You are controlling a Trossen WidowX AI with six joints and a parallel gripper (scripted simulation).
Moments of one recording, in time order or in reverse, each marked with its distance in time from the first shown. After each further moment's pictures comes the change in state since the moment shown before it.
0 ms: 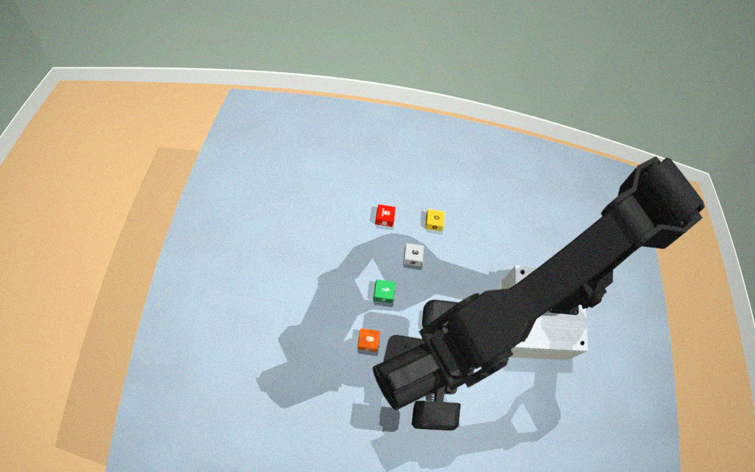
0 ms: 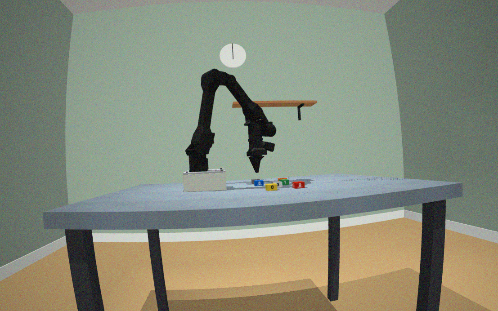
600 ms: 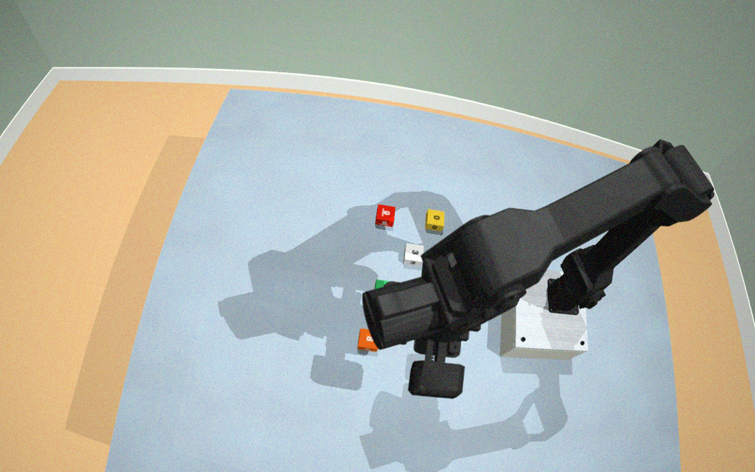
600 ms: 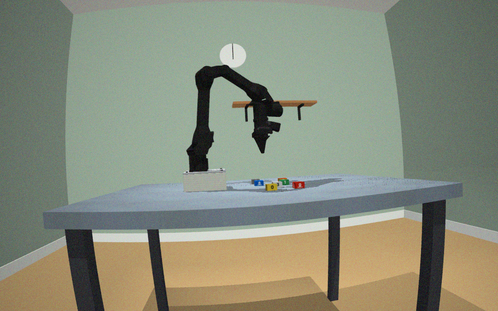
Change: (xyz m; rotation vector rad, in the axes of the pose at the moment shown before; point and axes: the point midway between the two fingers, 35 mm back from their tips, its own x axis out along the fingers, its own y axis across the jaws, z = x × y) arm -0.081 -0.037 0.023 0.021 -0.014 0.008
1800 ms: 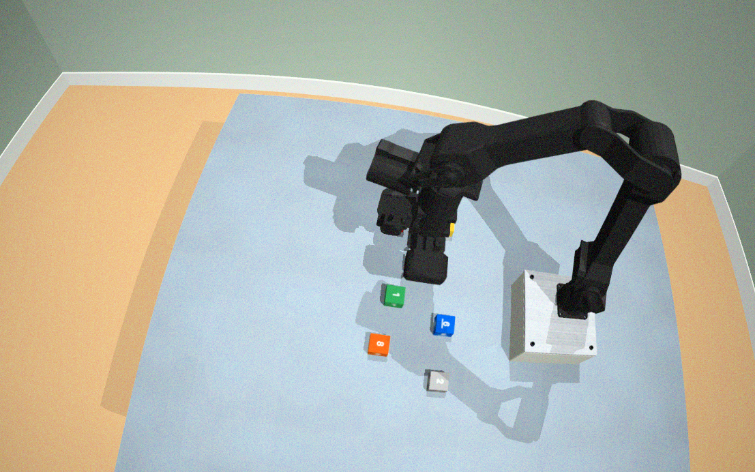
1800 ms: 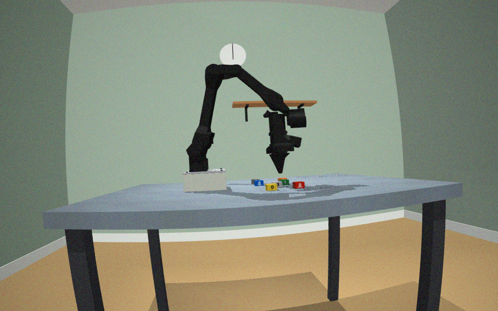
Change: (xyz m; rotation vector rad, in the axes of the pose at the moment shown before) arm 0.075 -0.191 0.031 -0.012 -0.002 -0.029
